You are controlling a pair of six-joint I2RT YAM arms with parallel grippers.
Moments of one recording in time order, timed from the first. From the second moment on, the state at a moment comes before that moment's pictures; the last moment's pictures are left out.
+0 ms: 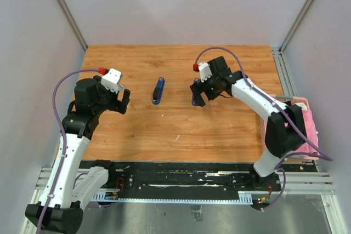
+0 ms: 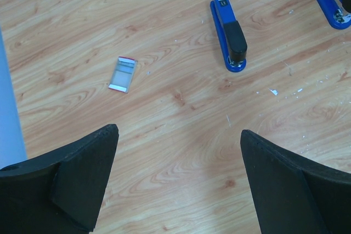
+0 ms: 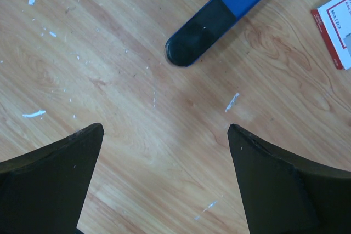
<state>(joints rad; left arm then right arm) -0.11 0.82 0.94 -0.58 0.16 0.26 0.47 1.62 1.29 -0.62 -0.23 -0.19</state>
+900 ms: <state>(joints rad) -0.11 0.80 0.93 -0.58 0.15 0.26 0.48 2.09 1.74 -0.79 -0.11 0.02</state>
